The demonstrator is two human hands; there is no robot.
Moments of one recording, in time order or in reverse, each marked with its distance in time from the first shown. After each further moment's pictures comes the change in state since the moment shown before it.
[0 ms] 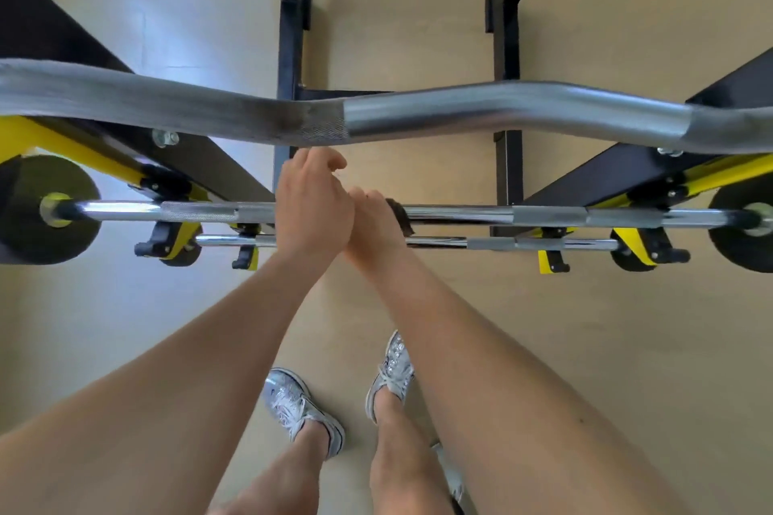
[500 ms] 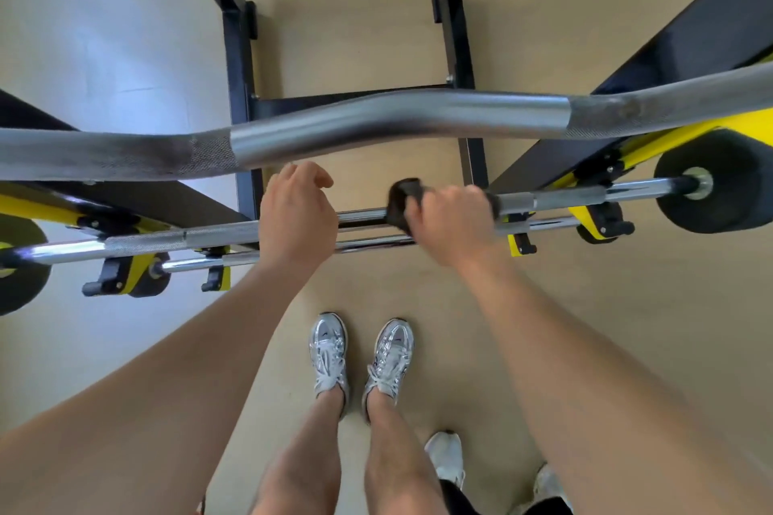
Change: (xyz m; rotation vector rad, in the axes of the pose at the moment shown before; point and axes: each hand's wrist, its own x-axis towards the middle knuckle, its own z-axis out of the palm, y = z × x) left_hand 0.001 0.027 0.025 -0.013 -0.137 0.070; right_hand -0.086 0.138 -0.019 -0.009 -0.031 0.392
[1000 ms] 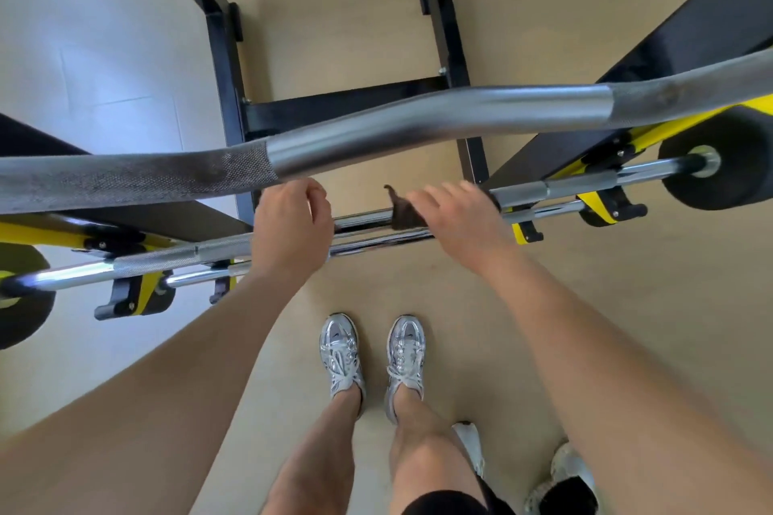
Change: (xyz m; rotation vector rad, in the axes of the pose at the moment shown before) left_hand 0.011 -0.035 -0.010 0.005 -0.074 0.061; right_hand -0.005 0.012 0.017 -0.075 0.078 -0.316
